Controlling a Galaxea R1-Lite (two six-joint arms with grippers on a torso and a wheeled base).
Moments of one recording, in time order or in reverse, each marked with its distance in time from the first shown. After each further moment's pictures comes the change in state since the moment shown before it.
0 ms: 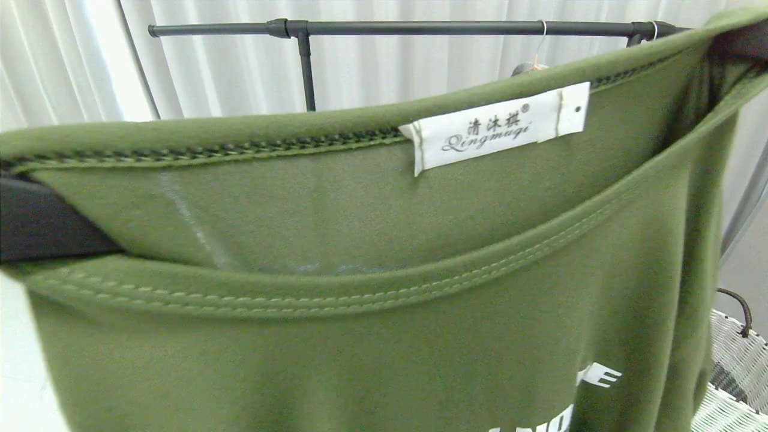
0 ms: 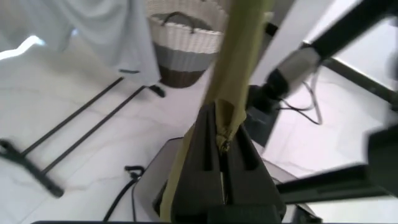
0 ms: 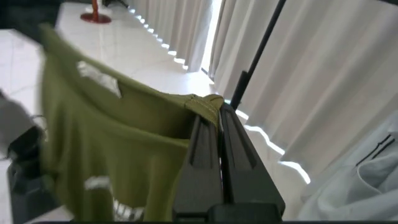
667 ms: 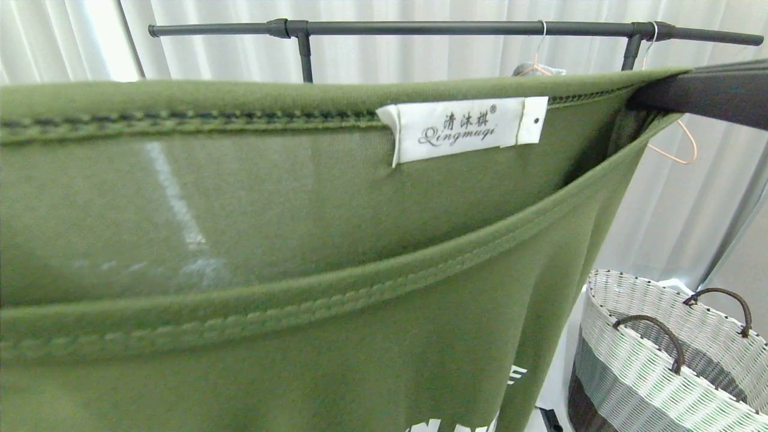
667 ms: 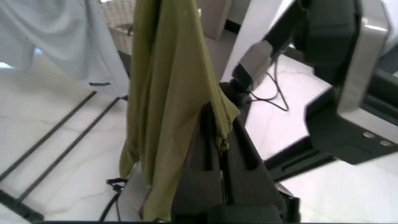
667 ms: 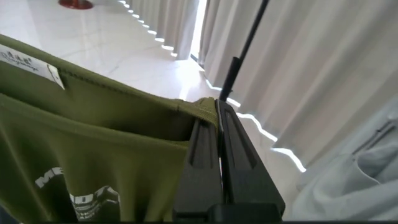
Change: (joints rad) left arm -0.089 -0.036 -0.013 -0.001 -0.004 0.010; right arm -0.079 0.047 0.031 -0.029 -0.006 -0.002
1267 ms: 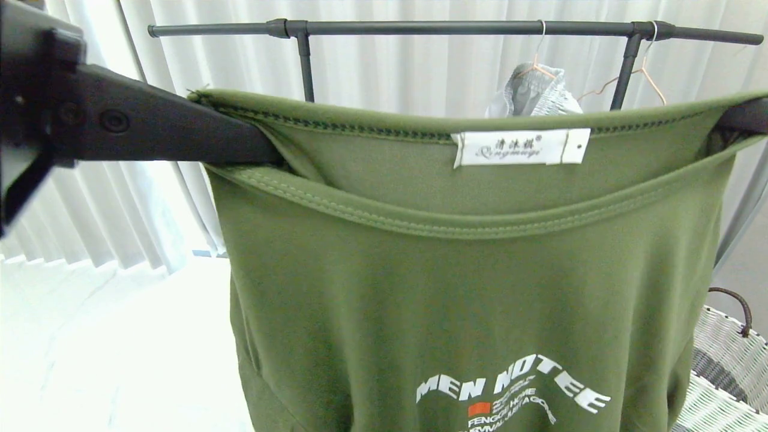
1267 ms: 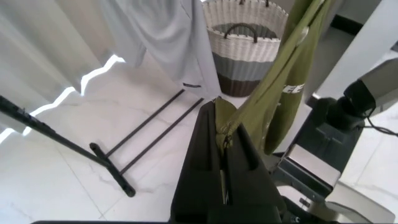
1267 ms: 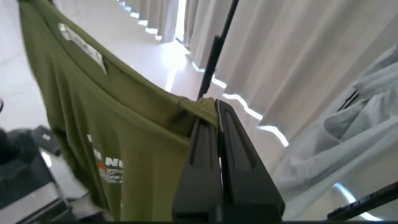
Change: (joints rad) left arm 0.132 0.194 -0.109 -0.007 0.215 0.179; right arm -0.045 -0.078 -0.038 0.207 0.001 -0.004
